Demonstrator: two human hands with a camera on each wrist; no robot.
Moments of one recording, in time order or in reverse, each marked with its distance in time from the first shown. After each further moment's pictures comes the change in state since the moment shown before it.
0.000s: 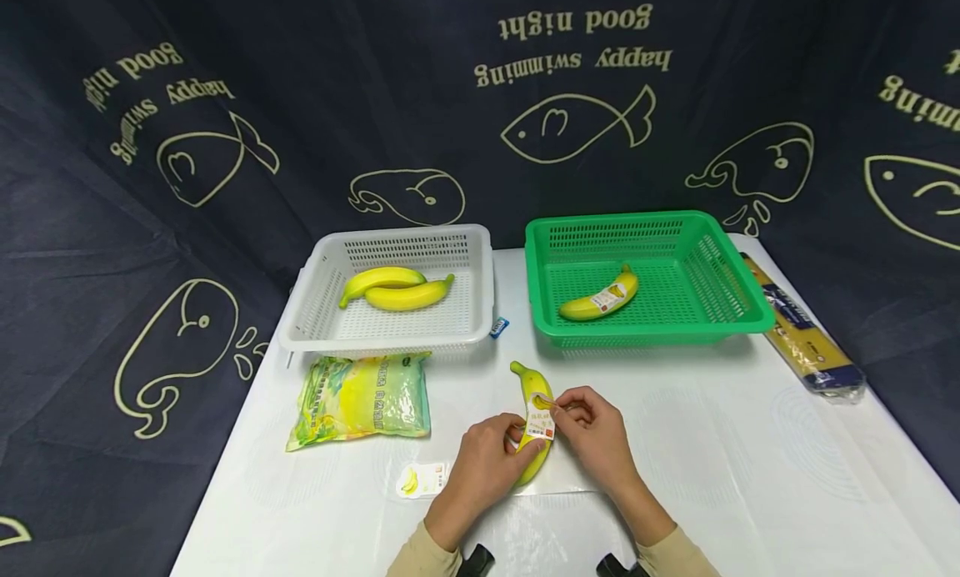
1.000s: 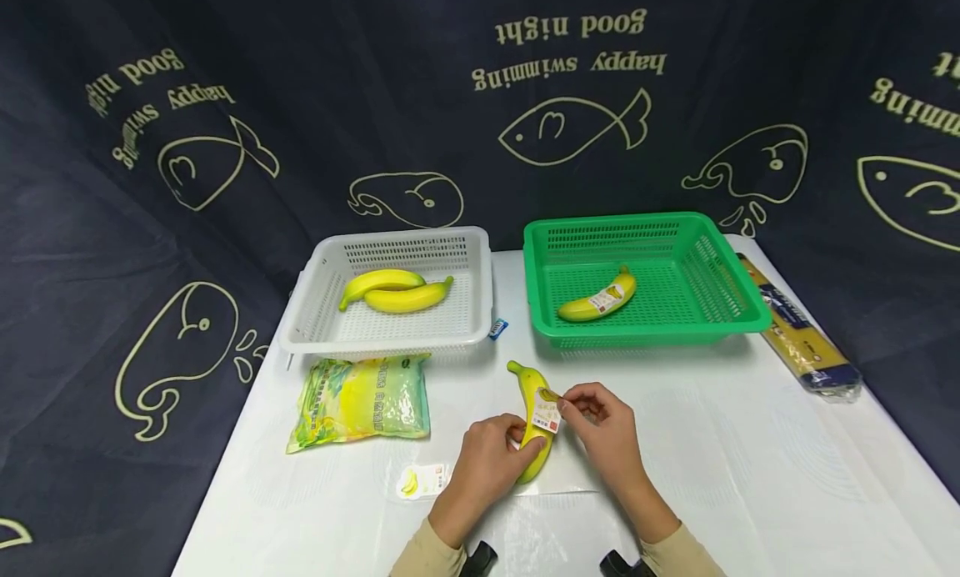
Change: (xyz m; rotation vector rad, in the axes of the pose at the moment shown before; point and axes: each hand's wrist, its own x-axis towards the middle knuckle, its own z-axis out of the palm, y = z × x) left_hand 0.005 0.007 0.000 0.021 -0.001 -0.044; right_hand 0.000 0.001 -0.011 0.082 0.044 -0.228
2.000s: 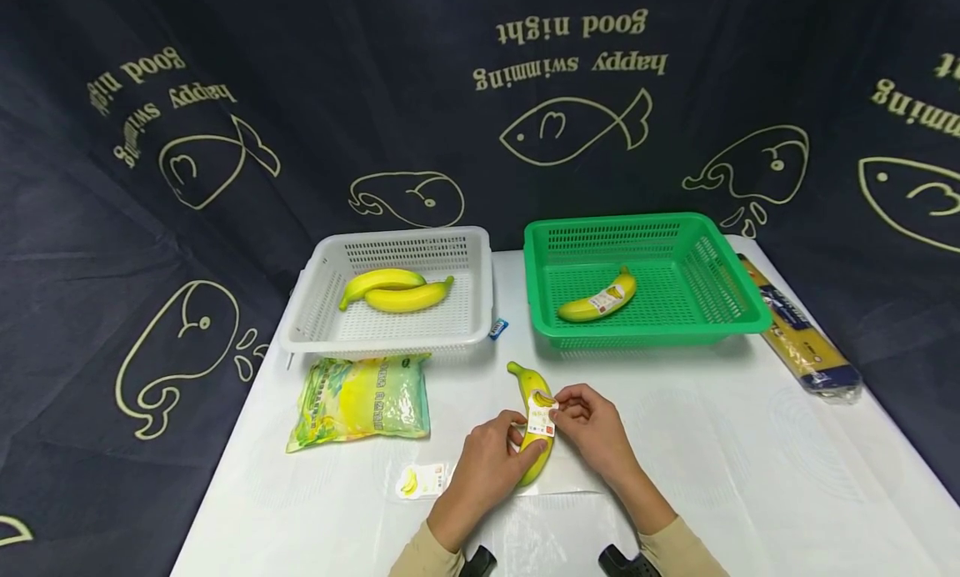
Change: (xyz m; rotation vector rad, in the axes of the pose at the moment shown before) left_hand -0.005 -0.004 0.002 -0.037 -0.045 -0.002; right_hand 0.009 0.029 0.004 -0.089 -0.114 0.250
